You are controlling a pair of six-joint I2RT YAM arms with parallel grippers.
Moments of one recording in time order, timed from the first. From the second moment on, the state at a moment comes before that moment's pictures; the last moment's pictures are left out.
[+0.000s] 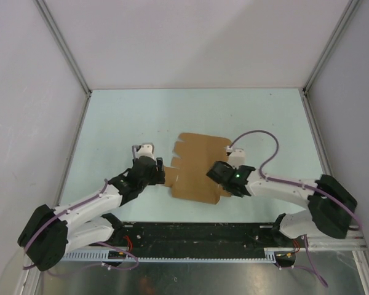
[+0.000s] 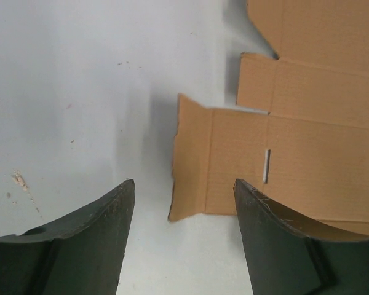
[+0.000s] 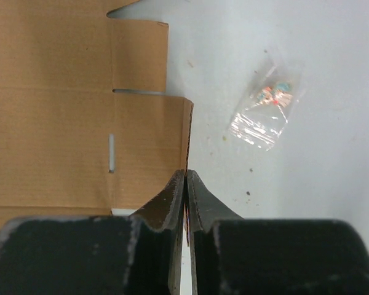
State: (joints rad) left arm -0.67 1.04 0.44 -0.14 -0.33 -0.53; right arm 0.96 1.32 0.75 -0.66 0.60 0.98
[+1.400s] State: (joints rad) left arm -0.67 0.90 0.41 -0.21 -0.33 -0.58; right arm 1.17 1.82 1.15 -0.94 0.85 0.88
